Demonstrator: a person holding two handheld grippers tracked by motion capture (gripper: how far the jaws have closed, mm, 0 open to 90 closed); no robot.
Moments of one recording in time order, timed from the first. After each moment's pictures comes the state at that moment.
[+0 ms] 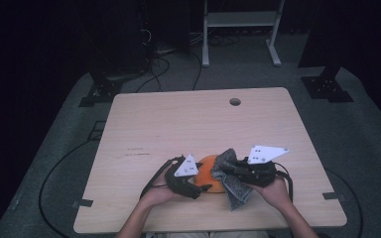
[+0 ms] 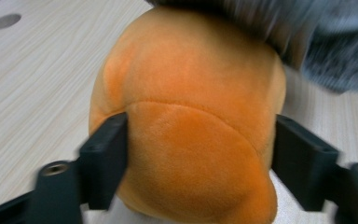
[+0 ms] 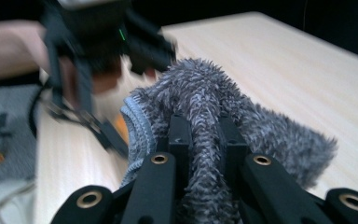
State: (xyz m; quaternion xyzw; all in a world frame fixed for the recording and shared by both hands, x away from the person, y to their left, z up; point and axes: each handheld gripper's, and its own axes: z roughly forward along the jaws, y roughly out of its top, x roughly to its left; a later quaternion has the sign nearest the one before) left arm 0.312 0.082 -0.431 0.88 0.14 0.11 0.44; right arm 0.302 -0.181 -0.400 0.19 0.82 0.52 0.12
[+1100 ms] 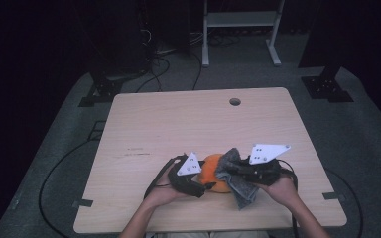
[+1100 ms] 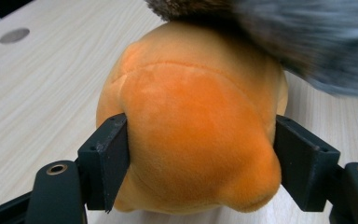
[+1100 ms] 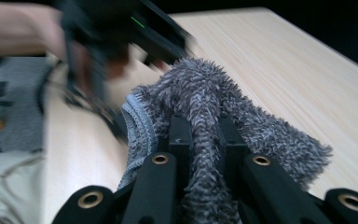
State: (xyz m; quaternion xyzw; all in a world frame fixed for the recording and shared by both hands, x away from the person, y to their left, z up) left arm 0.306 0.069 -0.423 0.87 0.13 0.13 0.46; right arm 0.296 -0.183 -0.377 0.15 0.85 0.49 0.13
